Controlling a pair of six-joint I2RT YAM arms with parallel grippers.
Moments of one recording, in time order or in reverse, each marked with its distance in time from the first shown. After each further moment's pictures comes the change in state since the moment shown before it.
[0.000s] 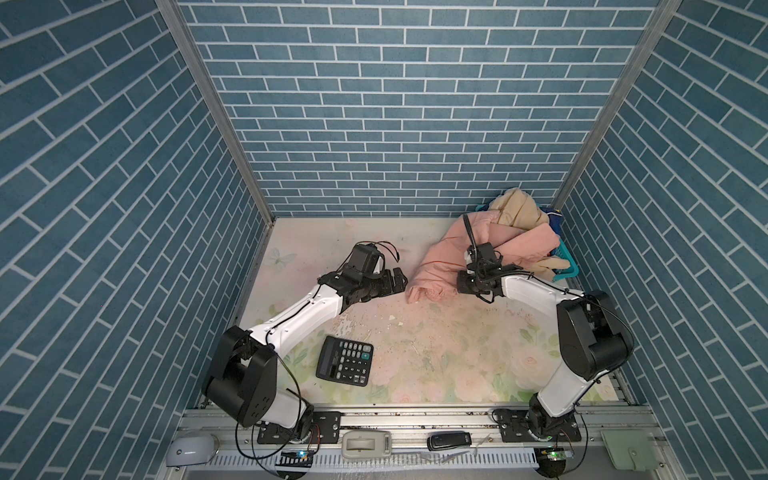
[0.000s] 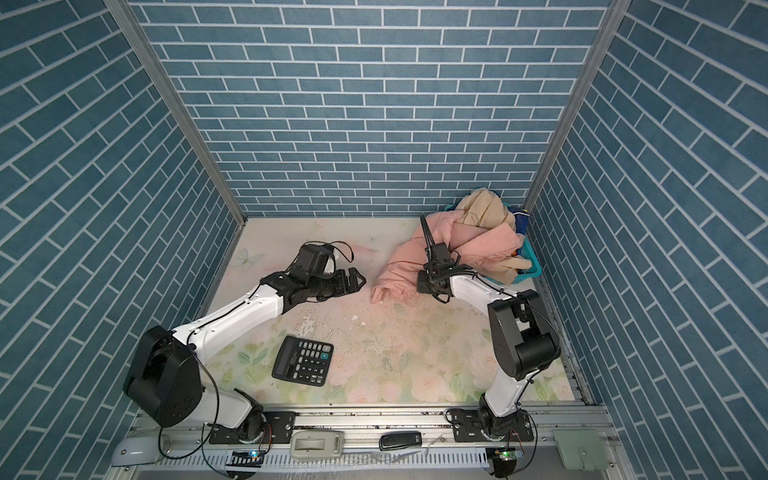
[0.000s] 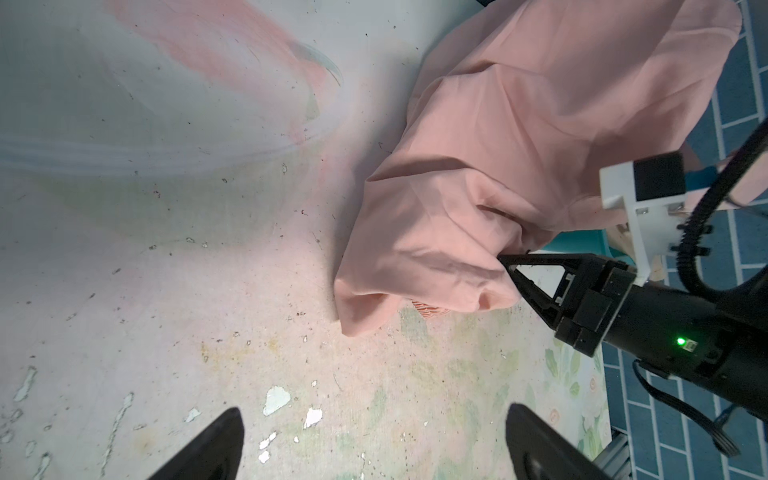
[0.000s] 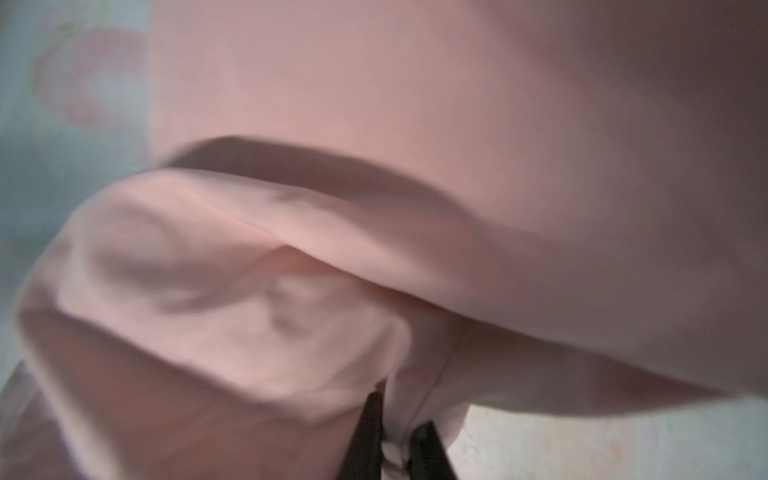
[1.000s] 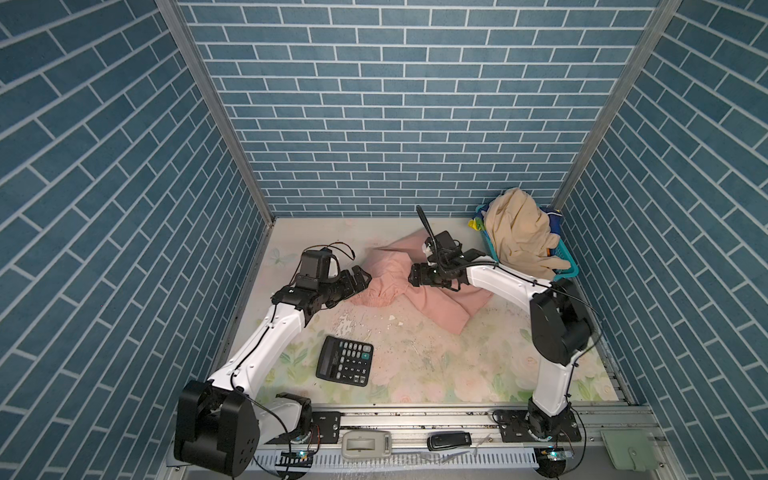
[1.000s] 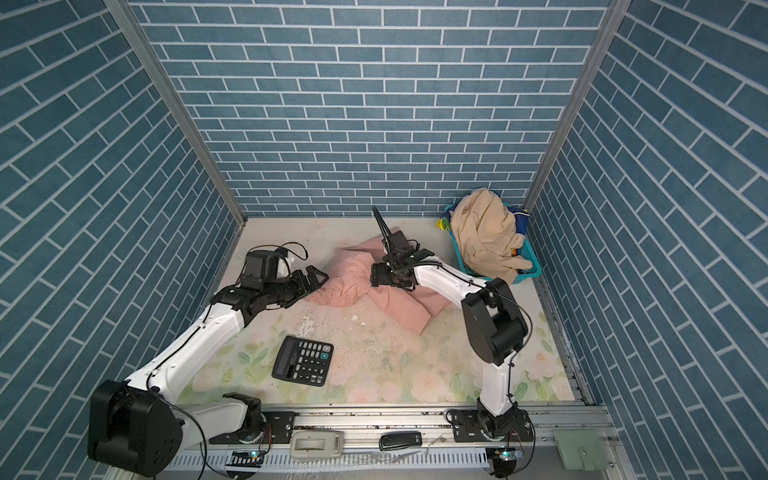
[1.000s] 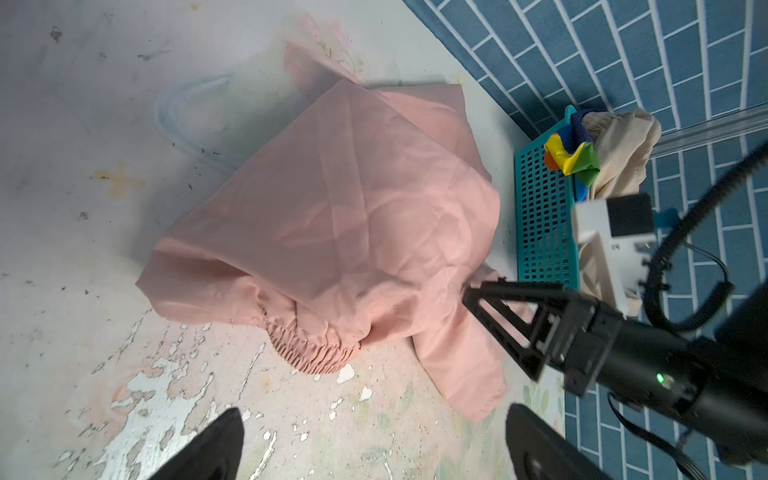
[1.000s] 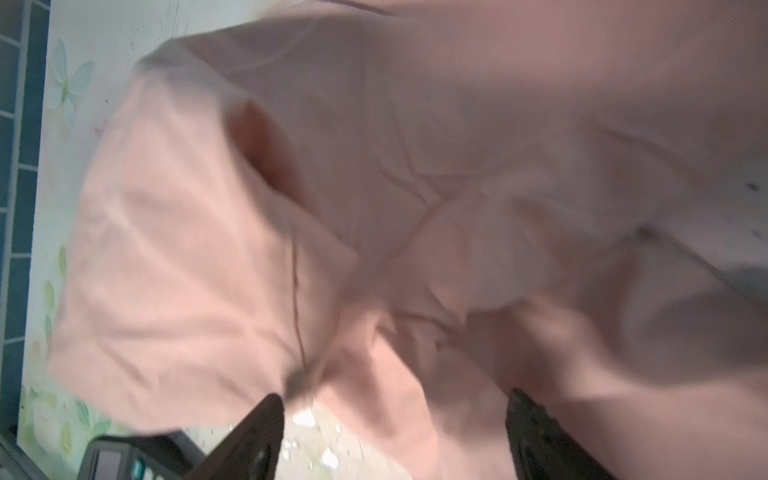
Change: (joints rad) left arm 0.293 -0.257 -0.164 -0.046 0.146 -0.010; right arm 0.202 0.103 0.255 -0.144 -0.078 0.099
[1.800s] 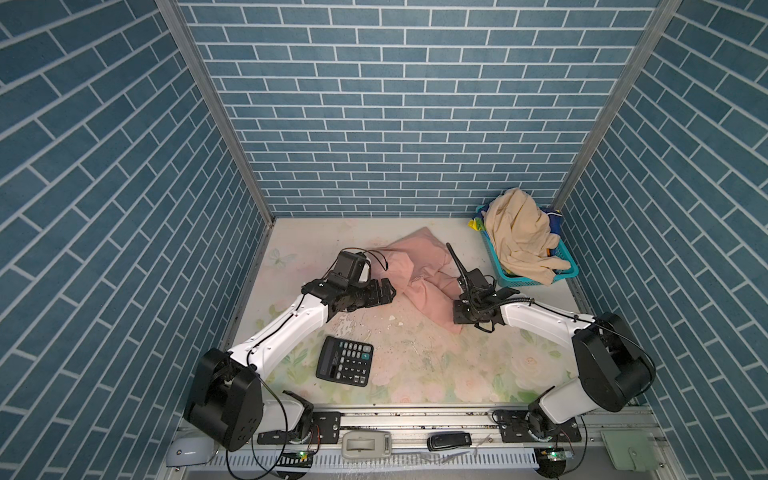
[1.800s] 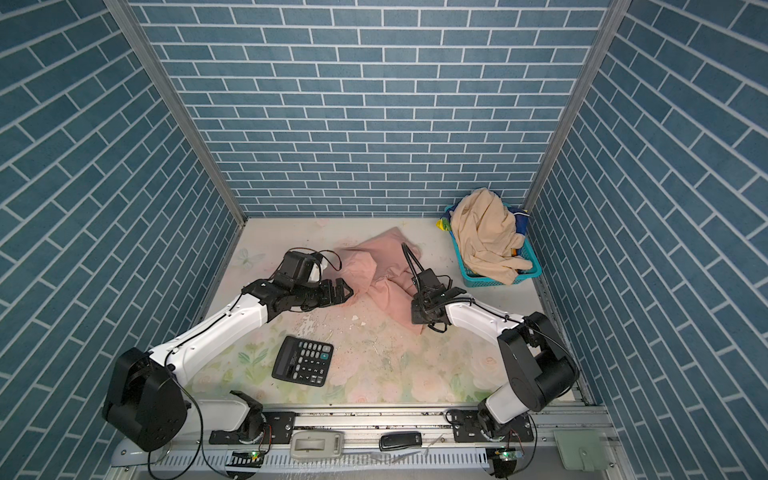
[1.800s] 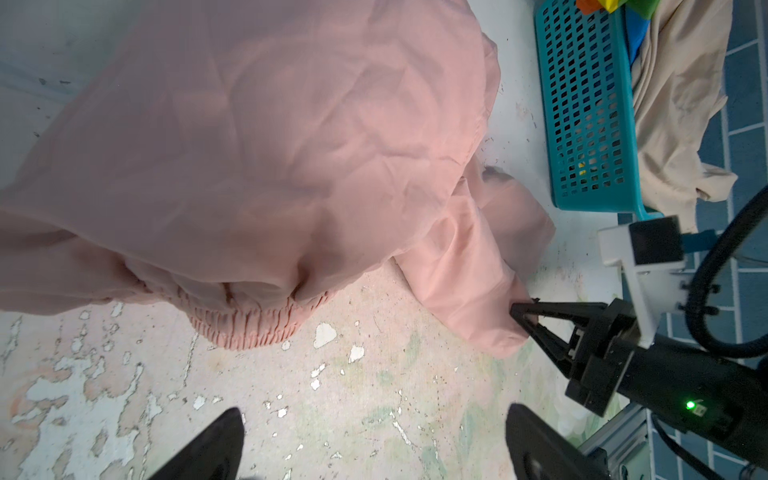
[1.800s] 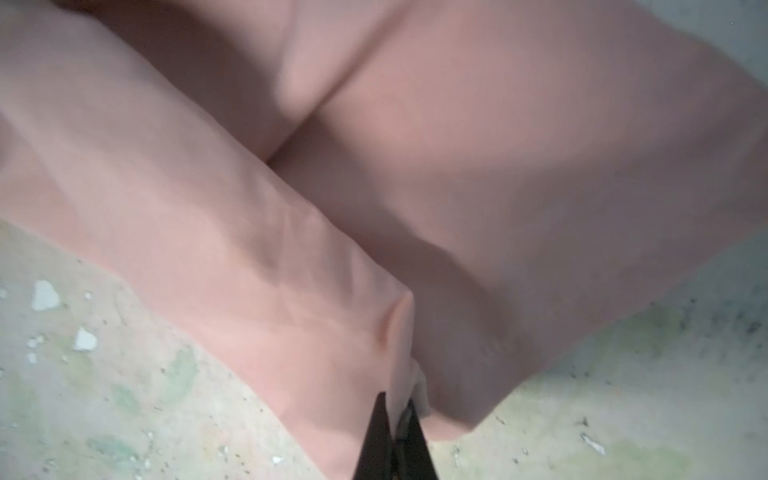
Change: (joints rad) left arm -0.243 0.133 0.082 -0.082 -0.099 0.088; right arm -0.065 -0.292 -0.487 0.051 0.171 -0.044
